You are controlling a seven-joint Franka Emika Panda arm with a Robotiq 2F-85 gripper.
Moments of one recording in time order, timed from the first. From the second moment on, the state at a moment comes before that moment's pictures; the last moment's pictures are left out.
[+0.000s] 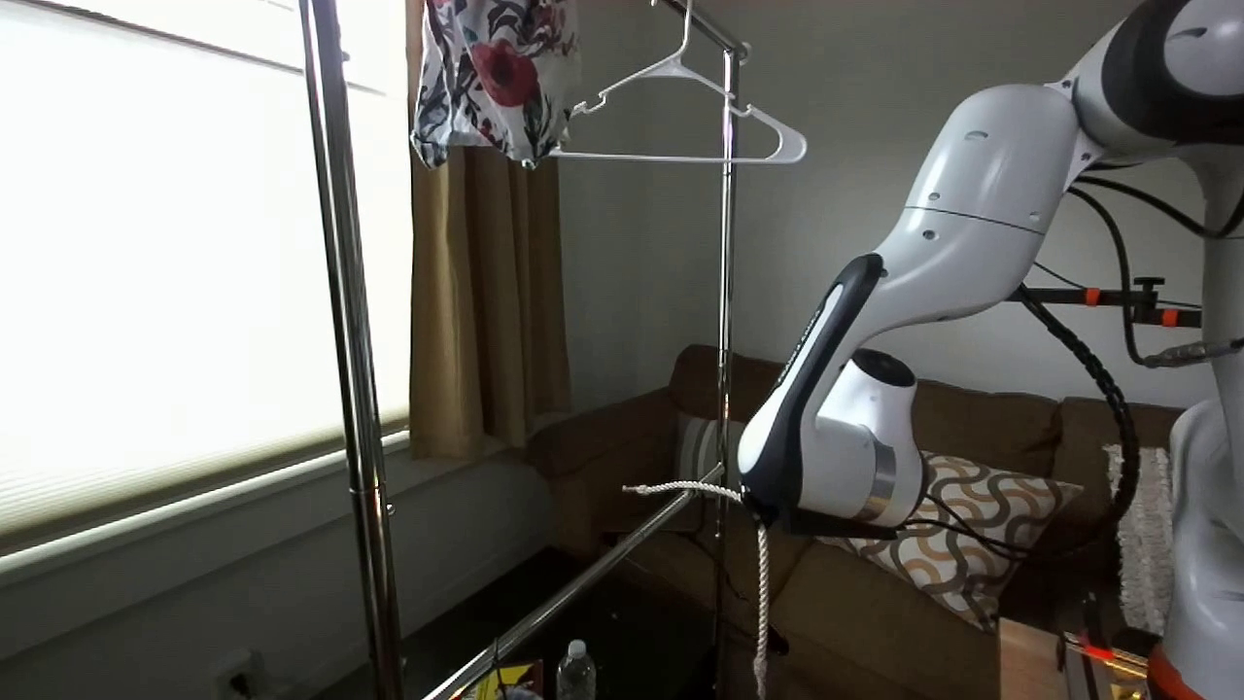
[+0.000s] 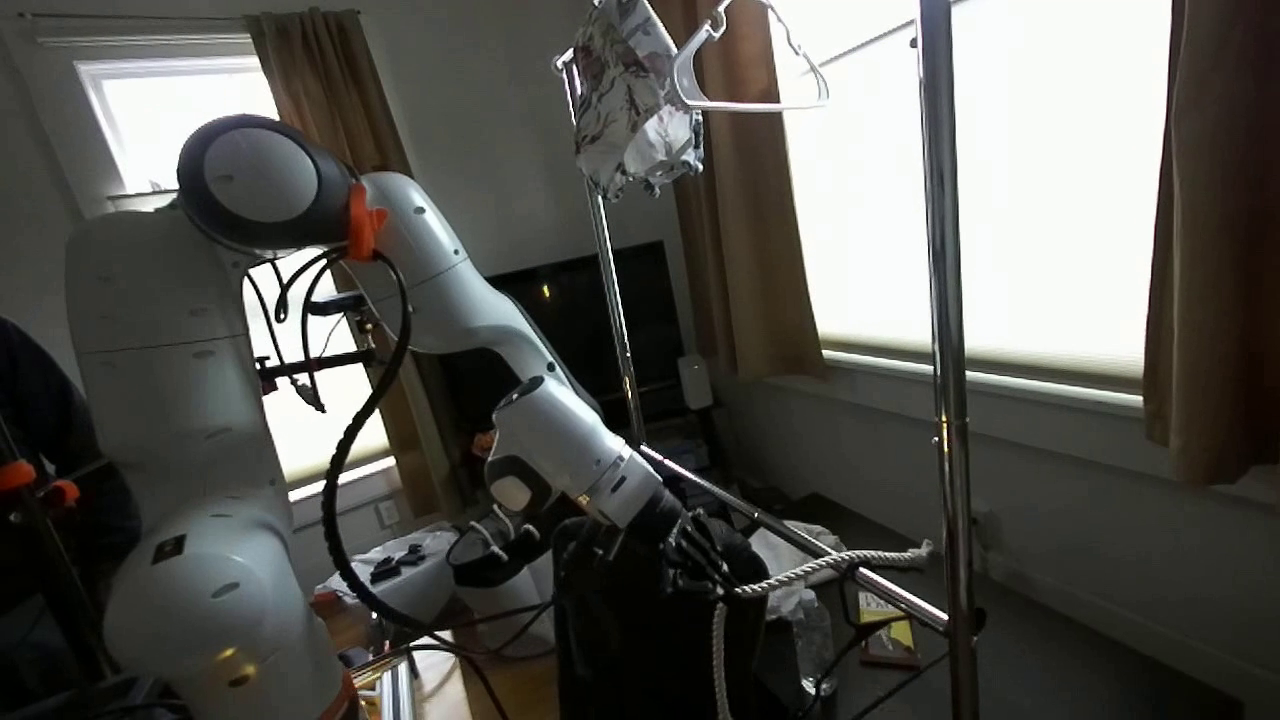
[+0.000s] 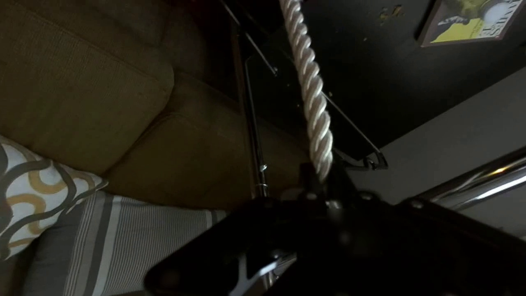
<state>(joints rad) 0.08 0.12 0.10 -2.75 1.12 3.60 -0.18</state>
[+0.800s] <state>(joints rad) 0.01 0.17 -0.02 -2.75 1.67 3.67 -0.72</state>
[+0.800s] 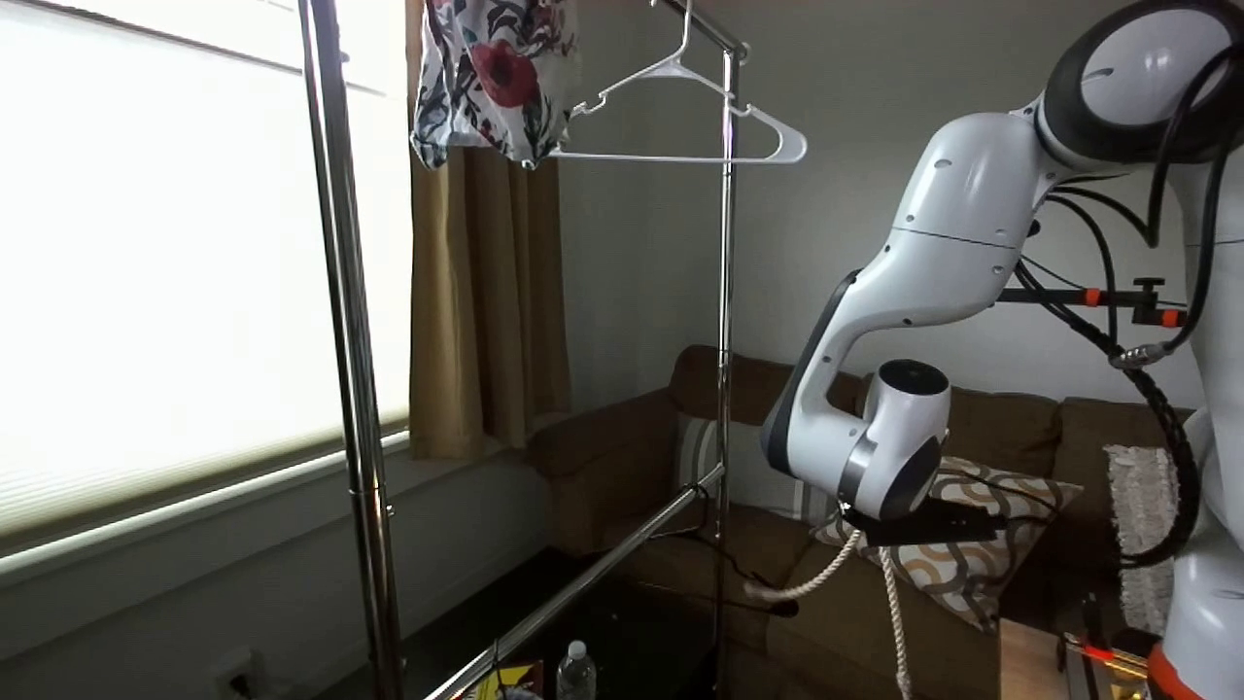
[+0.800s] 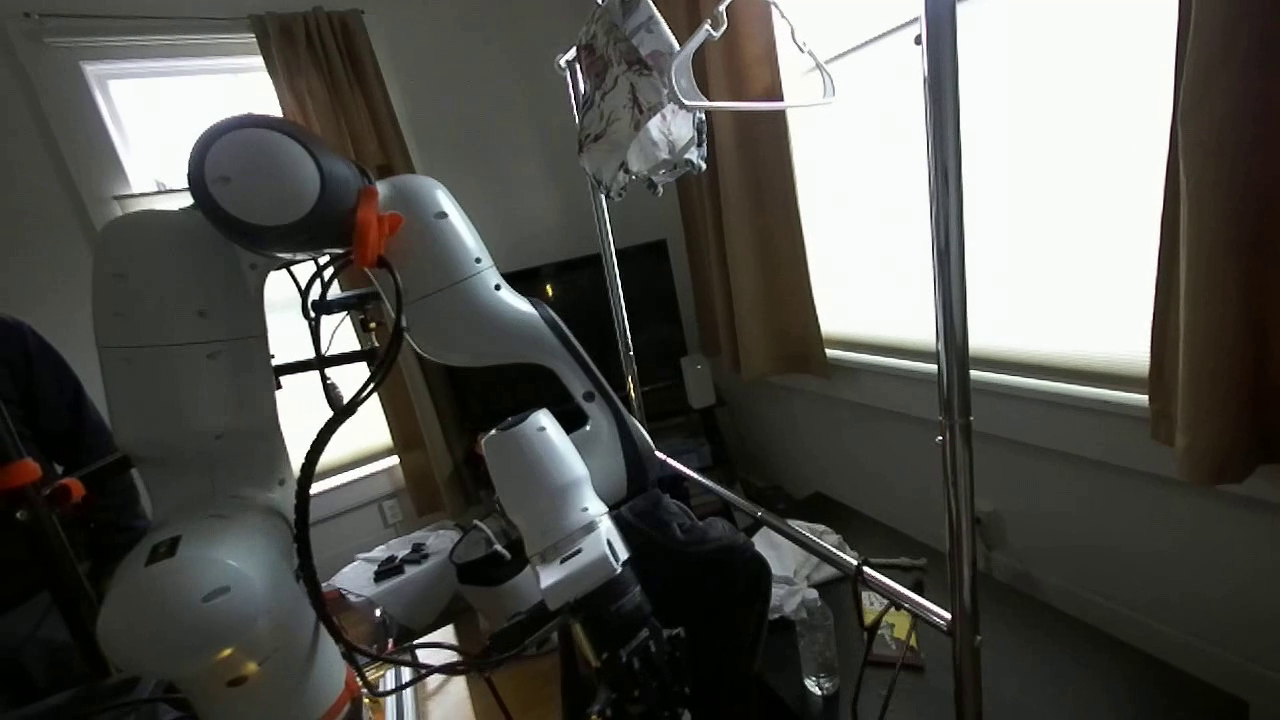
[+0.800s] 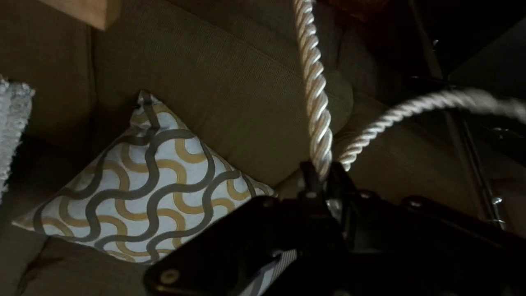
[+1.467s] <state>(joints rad) -0.01 0.03 -0.05 -2.75 1.54 3.67 -0.97</state>
